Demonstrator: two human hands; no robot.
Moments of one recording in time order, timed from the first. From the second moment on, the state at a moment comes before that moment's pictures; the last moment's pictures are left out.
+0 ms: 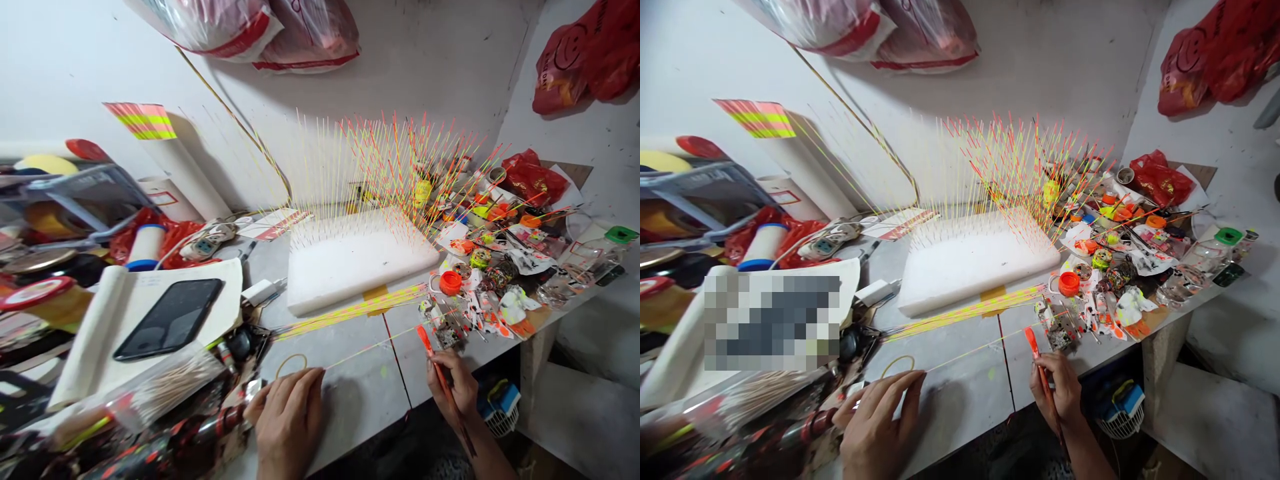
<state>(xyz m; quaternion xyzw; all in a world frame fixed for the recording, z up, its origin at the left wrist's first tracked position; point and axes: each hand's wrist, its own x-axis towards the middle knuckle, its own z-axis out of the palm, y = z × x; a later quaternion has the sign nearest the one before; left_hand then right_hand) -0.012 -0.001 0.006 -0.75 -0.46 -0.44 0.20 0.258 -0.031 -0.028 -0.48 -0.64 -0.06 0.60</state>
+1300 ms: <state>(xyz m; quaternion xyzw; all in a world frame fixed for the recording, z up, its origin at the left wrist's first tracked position) -0.005 -0.008 0.007 -0.74 -0.48 -0.43 0.20 0.243 -0.033 -0.024 -0.47 -0.68 -0.05 0.56</state>
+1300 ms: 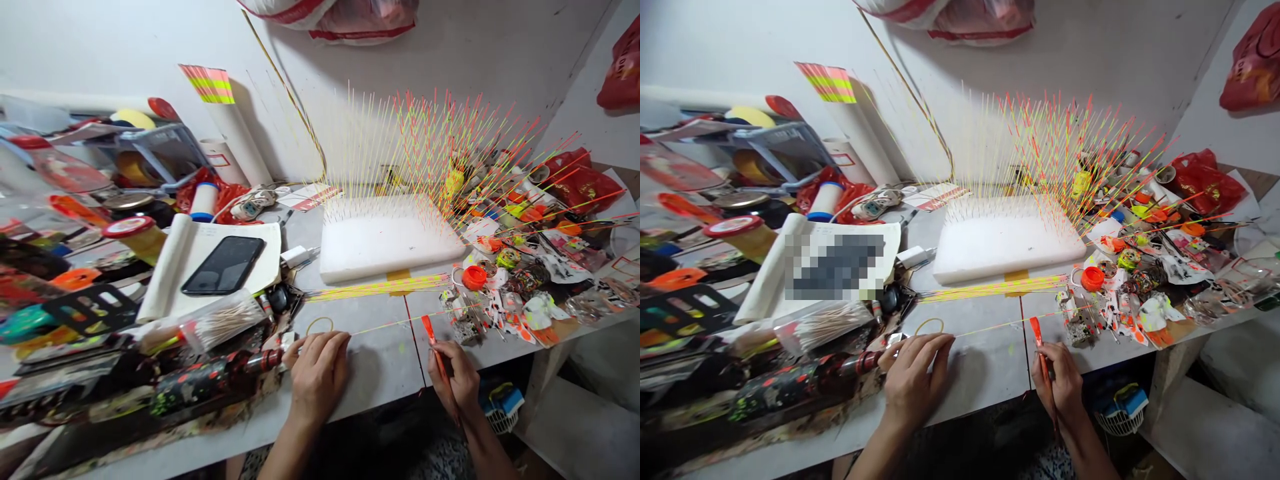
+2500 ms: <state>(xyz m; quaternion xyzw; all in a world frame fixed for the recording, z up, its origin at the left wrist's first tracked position) -0.001 -0.011 0.005 -0.73 -0.50 -0.45 0.17 0.226 -0.034 -0.027 -0.45 -0.71 -0.02 0.54</state>
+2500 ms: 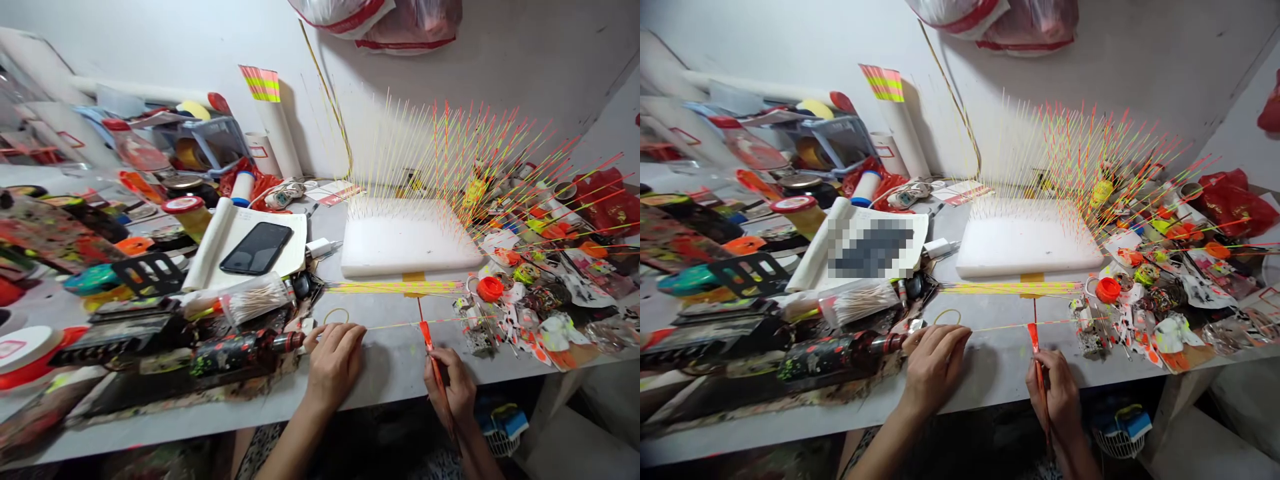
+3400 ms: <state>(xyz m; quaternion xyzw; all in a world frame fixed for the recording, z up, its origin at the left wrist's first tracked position) 0.002 -0.013 0.008 -0.72 -0.50 -0.46 0.15 0.205 -0.041 -0.030 -0.45 -0.70 0.02 0.55</state>
